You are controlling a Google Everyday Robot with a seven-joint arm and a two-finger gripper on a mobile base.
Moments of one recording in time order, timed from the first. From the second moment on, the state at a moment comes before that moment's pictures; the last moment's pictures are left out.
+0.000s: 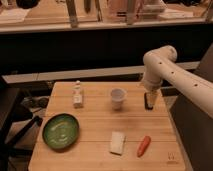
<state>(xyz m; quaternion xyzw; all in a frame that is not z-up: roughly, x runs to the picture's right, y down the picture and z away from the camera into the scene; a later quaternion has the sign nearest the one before) 0.250 0.040 0.758 -0.30 -0.01 -0.06 0.95</state>
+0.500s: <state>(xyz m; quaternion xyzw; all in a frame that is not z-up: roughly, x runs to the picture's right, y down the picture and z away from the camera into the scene) 0.260 0.076 0.738 -0.30 0.00 -0.05 0.95</state>
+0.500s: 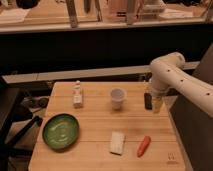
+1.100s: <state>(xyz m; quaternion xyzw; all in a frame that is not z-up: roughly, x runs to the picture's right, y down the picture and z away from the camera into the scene) 0.246 0.106 0.726 -0.30 0.00 -0.05 0.95</state>
